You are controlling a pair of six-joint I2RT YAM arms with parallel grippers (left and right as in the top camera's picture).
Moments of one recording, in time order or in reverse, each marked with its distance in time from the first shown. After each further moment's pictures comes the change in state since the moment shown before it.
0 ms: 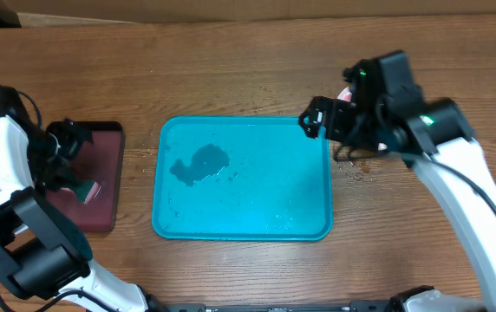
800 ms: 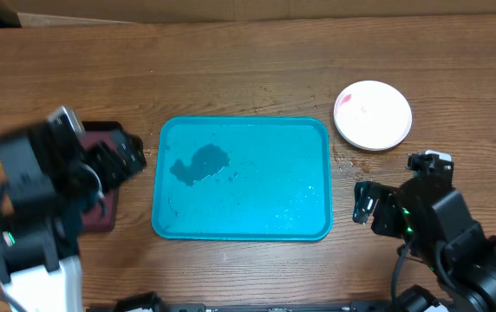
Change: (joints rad) left arm -0.326 -0.886 -0.305 0.035 0.006 0.074; right arm 0.267 -0.571 -0.300 -0.206 0.549 0.218
